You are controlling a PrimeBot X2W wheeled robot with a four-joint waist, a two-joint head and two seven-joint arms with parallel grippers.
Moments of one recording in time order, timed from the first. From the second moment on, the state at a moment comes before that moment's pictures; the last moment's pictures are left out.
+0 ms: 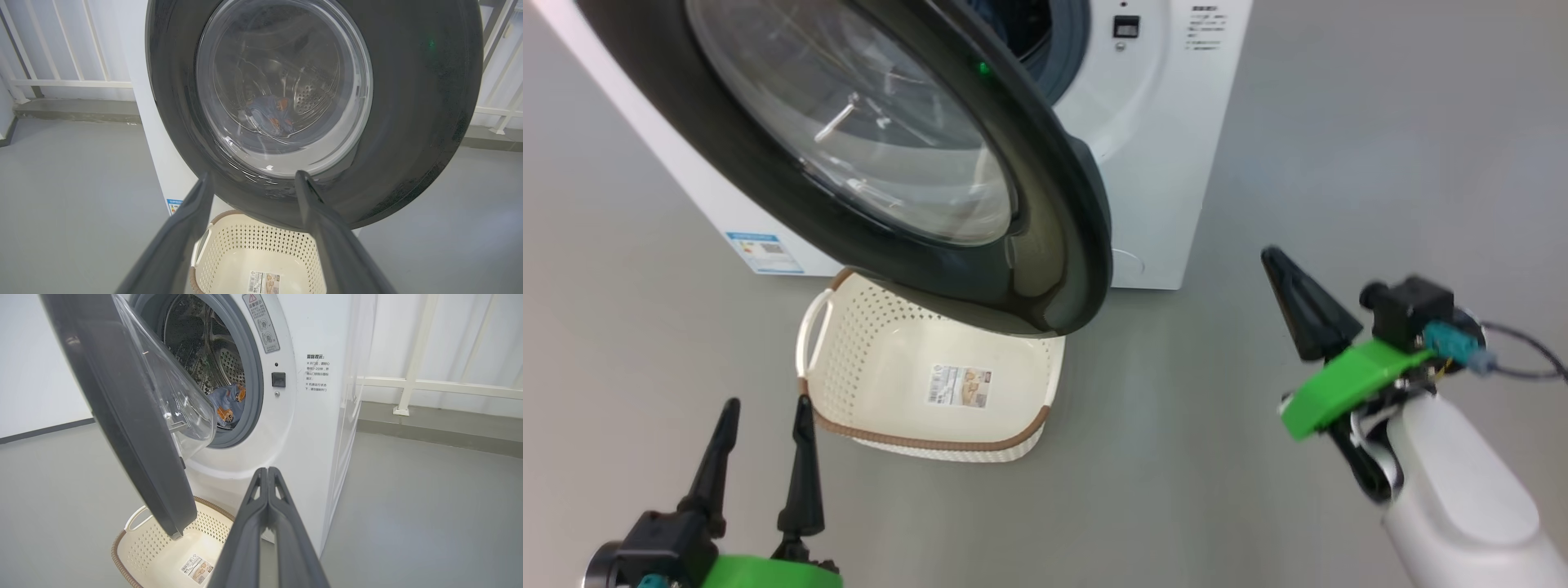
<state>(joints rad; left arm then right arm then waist) -0.02 0.16 -0.19 -0.01 -0.33 0.08 -0.23 -0.49 -0.23 0.25 0.45 0.33 0.12 -0.22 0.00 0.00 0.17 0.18</state>
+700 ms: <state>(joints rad) -0.04 0.15 -0.18 0.01 -0.31 0.07 -0.25 -0.81 -0.20 0.36 0.14 0.37 0.12 -0.26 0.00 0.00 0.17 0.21</state>
